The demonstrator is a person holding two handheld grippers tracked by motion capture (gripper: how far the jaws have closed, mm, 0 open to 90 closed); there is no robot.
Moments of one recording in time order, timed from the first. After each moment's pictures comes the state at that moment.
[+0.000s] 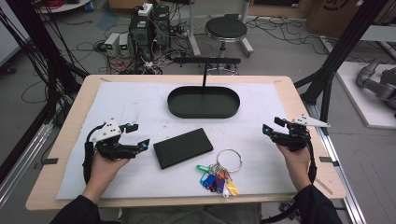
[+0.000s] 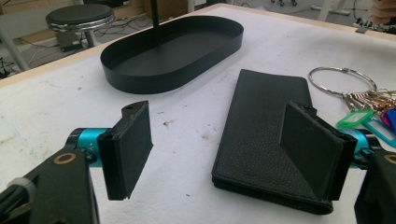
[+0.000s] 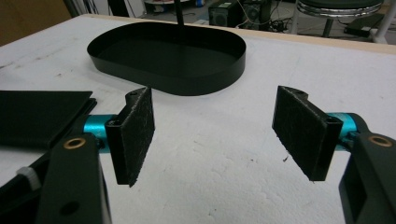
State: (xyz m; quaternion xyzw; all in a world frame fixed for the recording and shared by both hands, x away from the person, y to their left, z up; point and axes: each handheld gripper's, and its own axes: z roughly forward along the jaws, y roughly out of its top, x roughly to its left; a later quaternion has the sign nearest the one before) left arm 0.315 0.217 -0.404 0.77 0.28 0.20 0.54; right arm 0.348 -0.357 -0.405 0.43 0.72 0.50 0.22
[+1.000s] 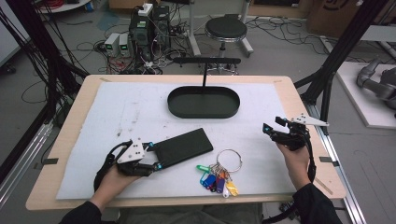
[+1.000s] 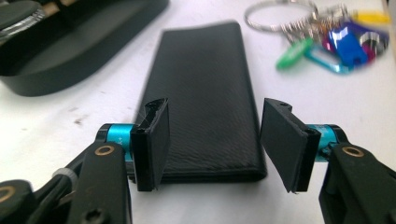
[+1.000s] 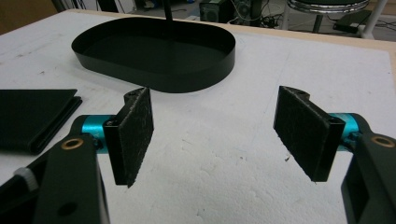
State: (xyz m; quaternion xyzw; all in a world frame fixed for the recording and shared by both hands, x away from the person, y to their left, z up) left arm 0.289 0.166 -0.435 0.85 0.14 0.18 0.47; right arm 0.354 -0.358 -0.408 0.44 0.72 0.49 0.23
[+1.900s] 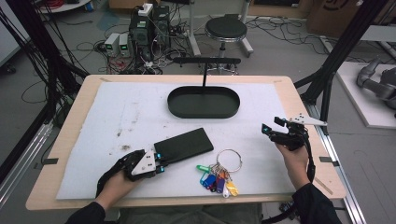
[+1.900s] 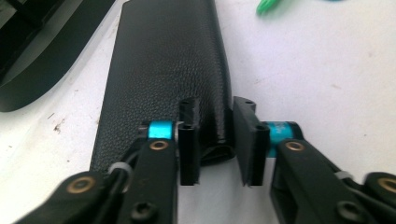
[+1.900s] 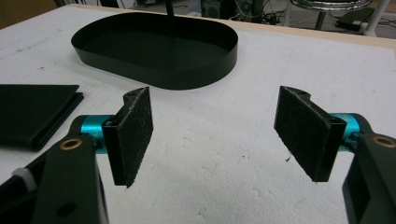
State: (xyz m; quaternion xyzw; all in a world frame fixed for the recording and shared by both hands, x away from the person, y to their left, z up) left arm 0.281 0.149 -0.443 0.89 0.07 0.22 0.40; right arm 0.355 -0.355 -0.409 0.44 0.72 0.49 0.23
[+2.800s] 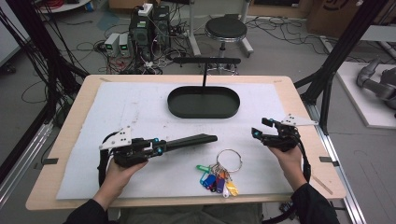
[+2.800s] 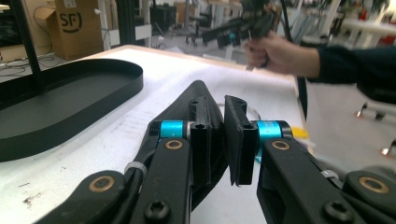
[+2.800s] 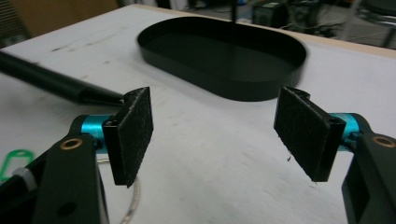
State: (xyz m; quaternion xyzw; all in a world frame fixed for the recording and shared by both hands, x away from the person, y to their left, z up) left arm 0.302 0.178 -0.409 0.74 0.16 0.08 0.65; right arm 0.355 -0.331 -0.409 0.35 0.75 0.52 0.18
